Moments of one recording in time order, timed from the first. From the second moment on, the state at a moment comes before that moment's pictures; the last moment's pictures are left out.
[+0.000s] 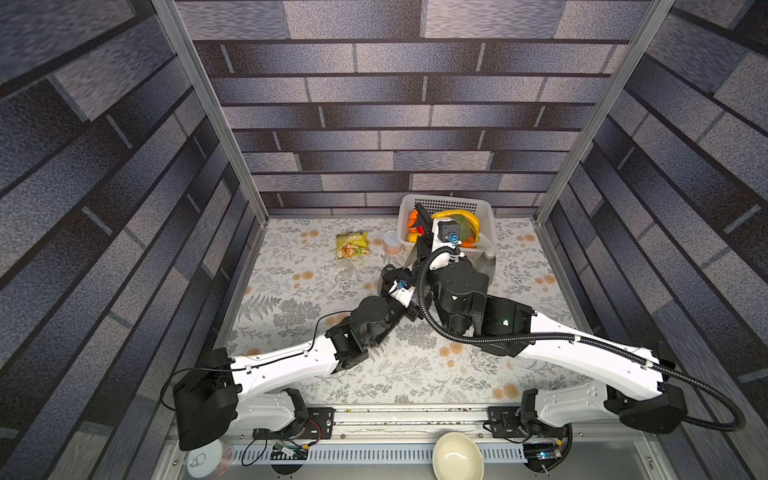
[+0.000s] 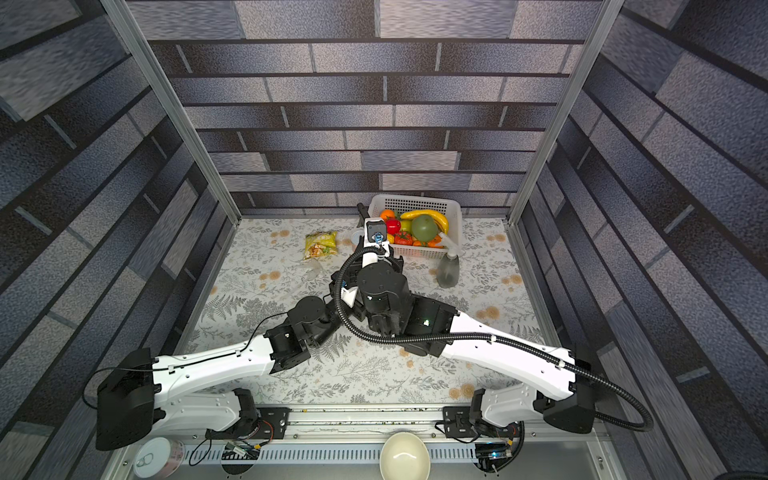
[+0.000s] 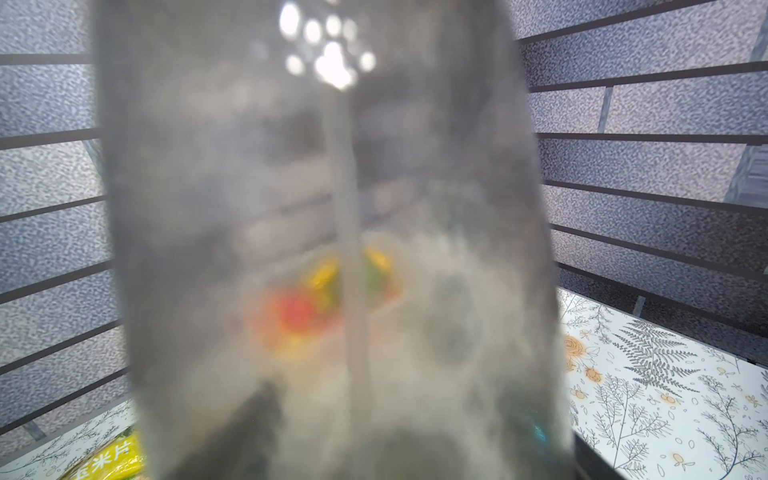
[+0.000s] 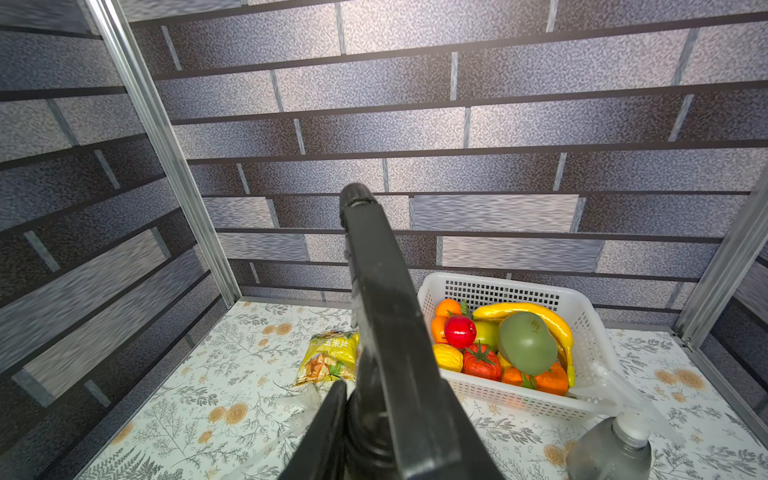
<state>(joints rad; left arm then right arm) -1.03 1.23 0.70 0.58 -0.31 0.14 1.24 1.31 1.40 -0.20 0.96 0.16</state>
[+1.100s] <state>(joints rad) -0.97 0.96 0.60 0.44 0.12 -0.01 0.82 0.99 1.41 -0.60 -0.32 0.10</state>
